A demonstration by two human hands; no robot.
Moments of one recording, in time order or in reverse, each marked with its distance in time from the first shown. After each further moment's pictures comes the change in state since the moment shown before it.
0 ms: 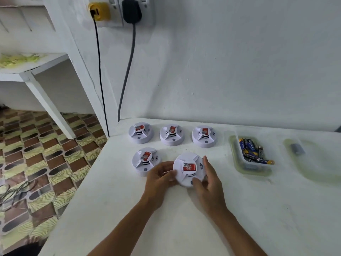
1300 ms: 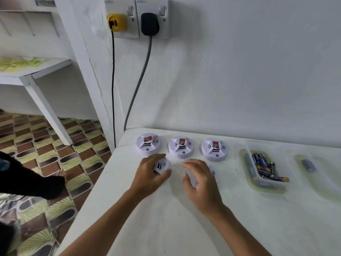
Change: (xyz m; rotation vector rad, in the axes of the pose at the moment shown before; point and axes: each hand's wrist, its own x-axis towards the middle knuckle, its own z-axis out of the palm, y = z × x) left_hand 0.055 0.039 -0.071 0.890 0.017 0.368; right_hand 0.041 -0.038 0.048 -0.393 0.102 -0.615
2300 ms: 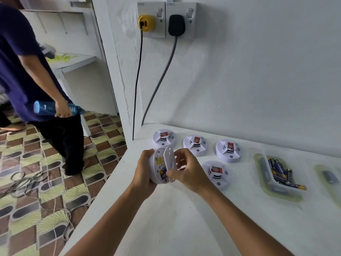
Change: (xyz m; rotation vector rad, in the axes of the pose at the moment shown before) left_hand -0.030 0.028 -0.040 -1.129 0.041 -0.542; right_hand 0.037 -0.046 0.024 0.499 -0.524 0.478
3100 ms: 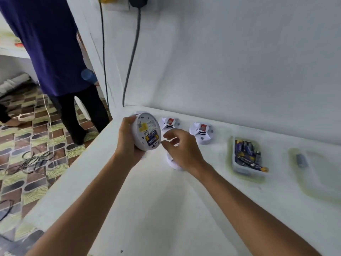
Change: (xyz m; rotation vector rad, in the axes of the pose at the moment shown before) left_hand -0.002 -0.006 0.091 -0.133 0.115 0.154; right_hand -0.023 0.004 -0.089 -0.210 0.067 -0.109
